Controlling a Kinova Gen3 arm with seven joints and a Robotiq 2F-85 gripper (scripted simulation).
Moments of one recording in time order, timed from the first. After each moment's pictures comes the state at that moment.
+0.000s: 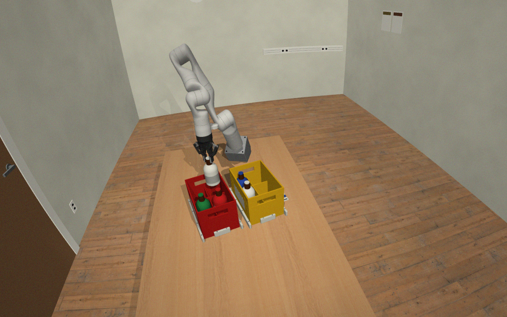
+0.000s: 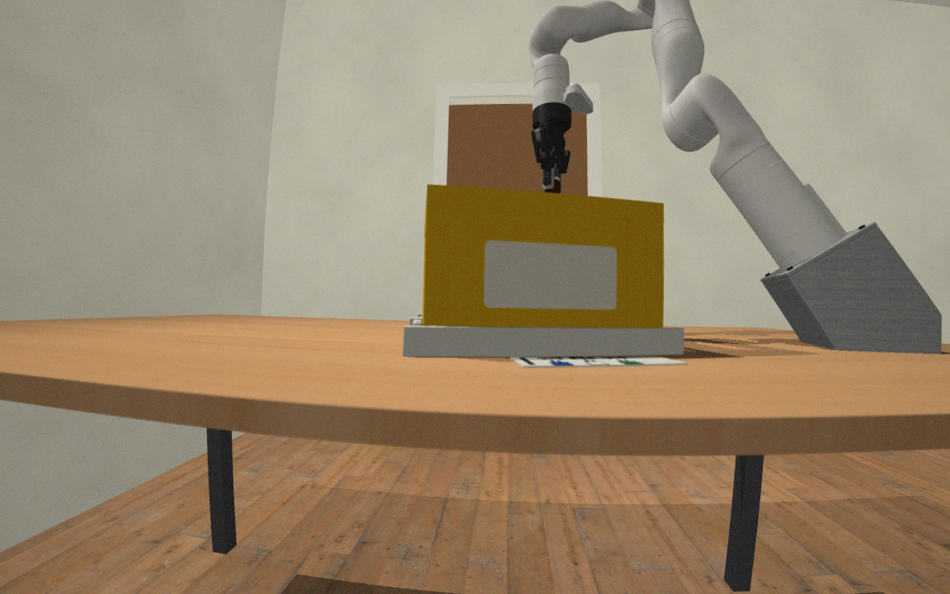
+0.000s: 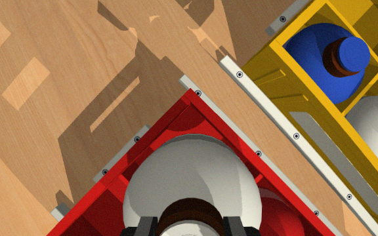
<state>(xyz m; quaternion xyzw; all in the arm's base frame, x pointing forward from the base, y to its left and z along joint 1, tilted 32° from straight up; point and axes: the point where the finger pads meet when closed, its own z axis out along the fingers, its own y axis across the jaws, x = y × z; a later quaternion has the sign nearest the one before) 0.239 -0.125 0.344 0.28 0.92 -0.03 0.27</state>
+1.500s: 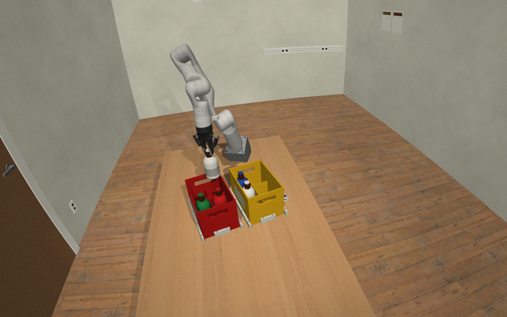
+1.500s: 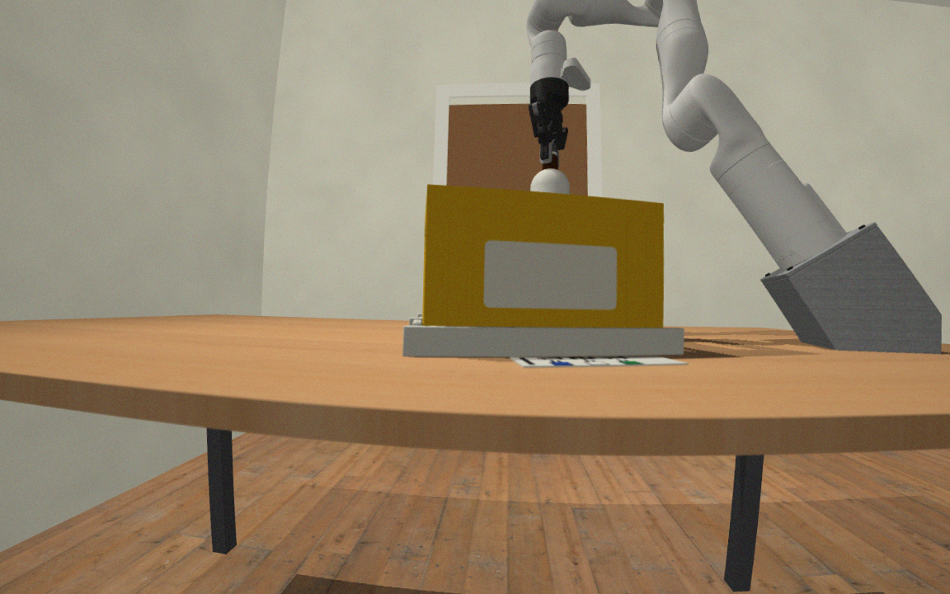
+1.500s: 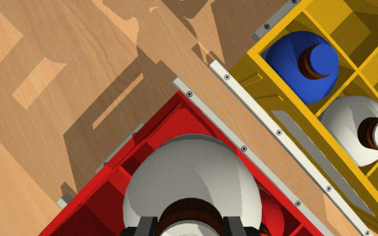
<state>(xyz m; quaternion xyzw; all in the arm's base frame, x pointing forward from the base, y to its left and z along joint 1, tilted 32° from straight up) 0.222 -0.108 0.386 0.28 0.92 -0.03 0.27</state>
